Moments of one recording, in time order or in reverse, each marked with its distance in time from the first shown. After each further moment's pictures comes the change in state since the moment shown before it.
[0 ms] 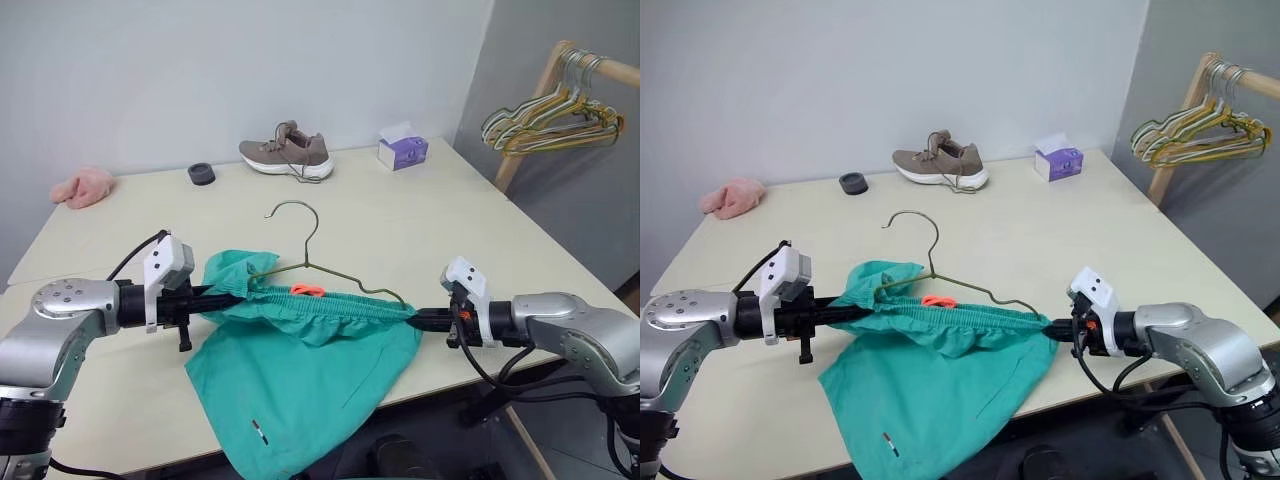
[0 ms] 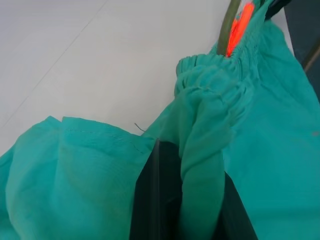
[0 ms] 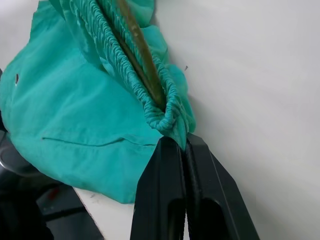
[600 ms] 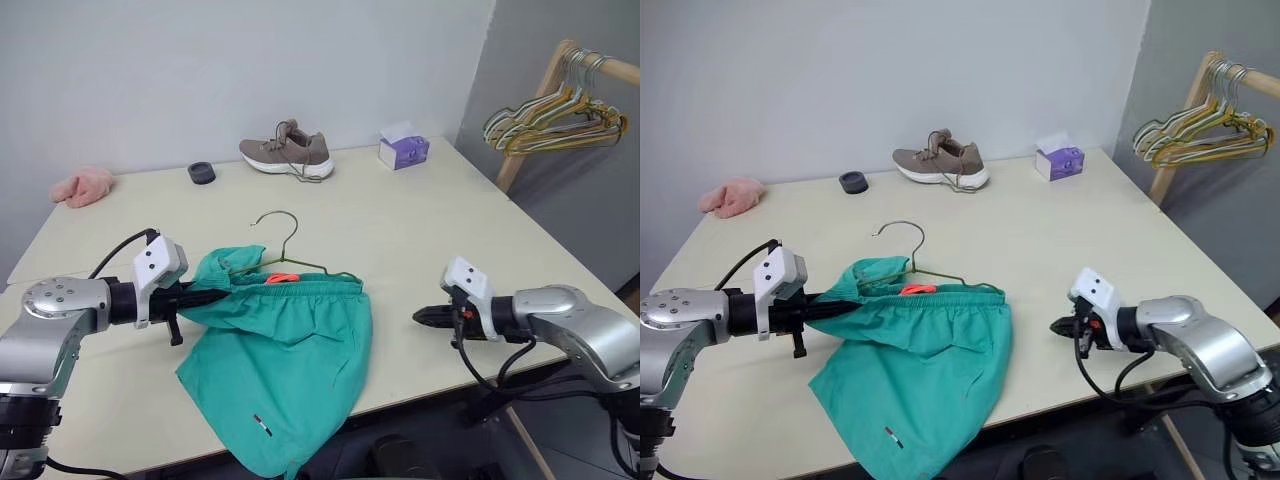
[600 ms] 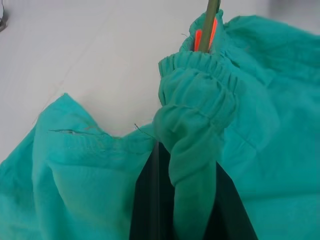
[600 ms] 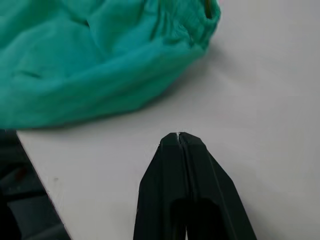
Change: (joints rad) left arm -0.017 -0.009 0.024 0.061 0.056 -0.034 0.029; right arm -0.054 0.094 0.046 0.033 -0.155 -0.083 0.013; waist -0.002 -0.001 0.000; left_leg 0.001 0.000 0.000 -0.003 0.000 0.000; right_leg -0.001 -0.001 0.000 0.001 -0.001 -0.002
